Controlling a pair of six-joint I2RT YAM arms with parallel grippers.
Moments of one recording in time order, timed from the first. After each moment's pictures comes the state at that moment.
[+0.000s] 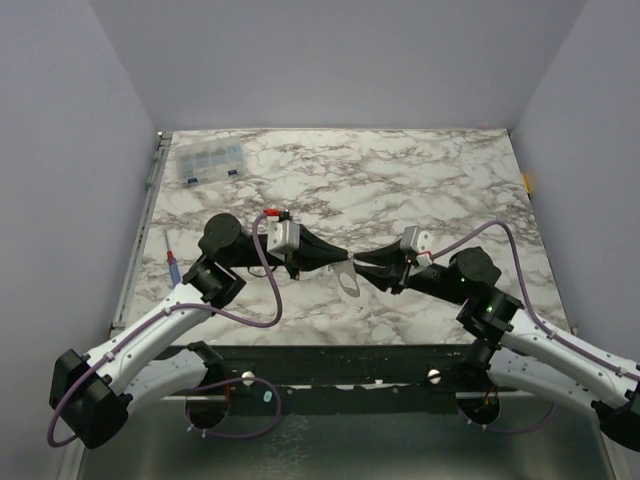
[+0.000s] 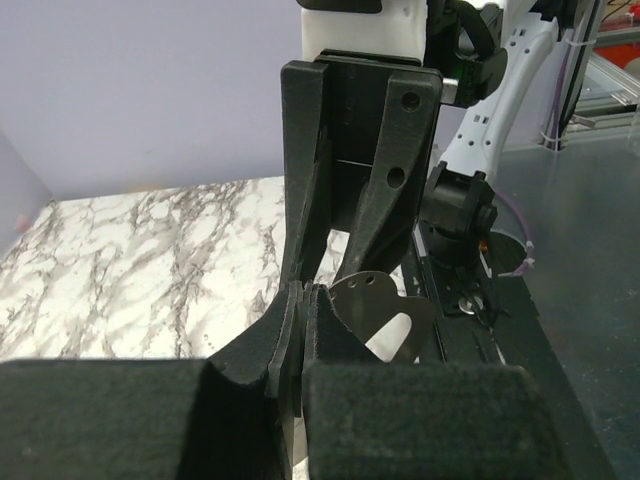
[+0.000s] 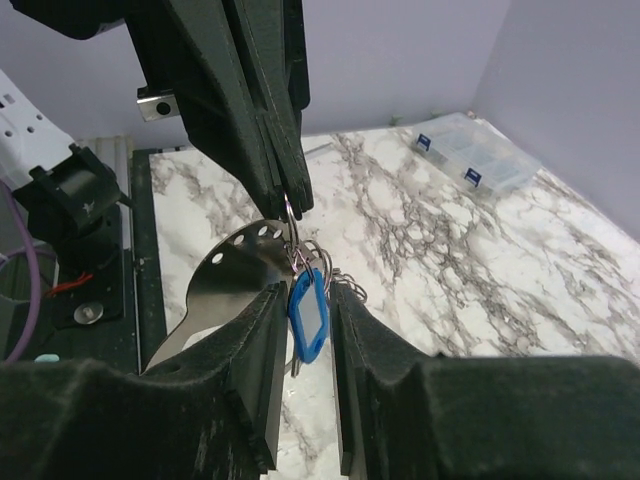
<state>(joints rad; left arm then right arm) -0.68 0.96 0.74 0.44 0.91 -0.02 0.88 0.76 0.57 0.28 -0.35 -0.10</state>
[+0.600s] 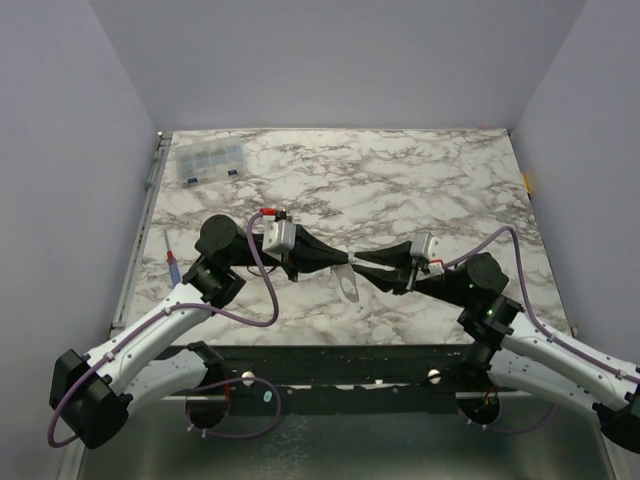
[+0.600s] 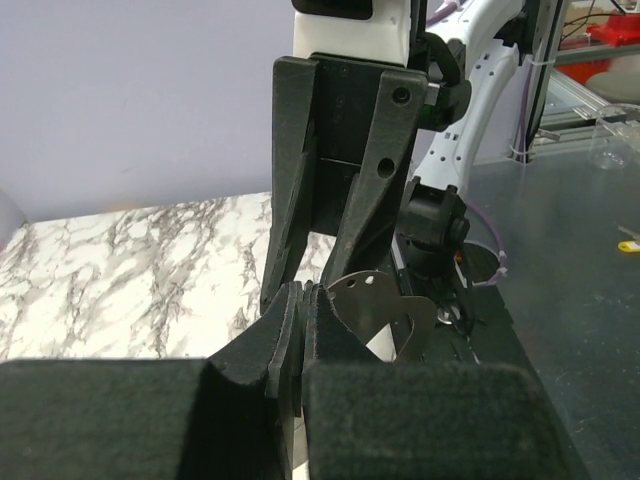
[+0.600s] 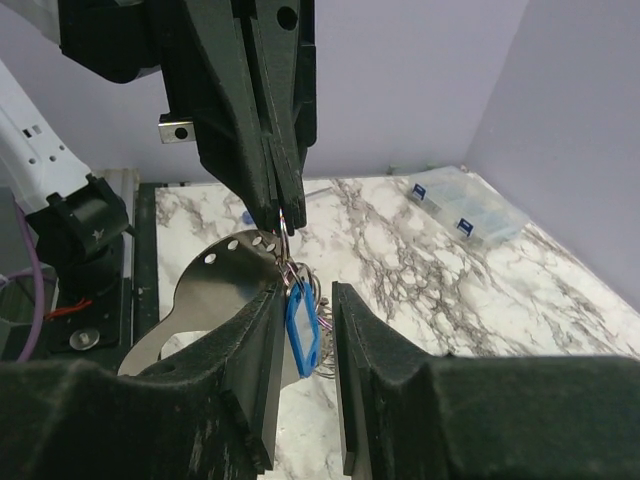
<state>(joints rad) -0.68 0.96 0.74 0.50 0.96 -0.09 0.88 0.72 0.53 0.40 -0.37 -0.11</state>
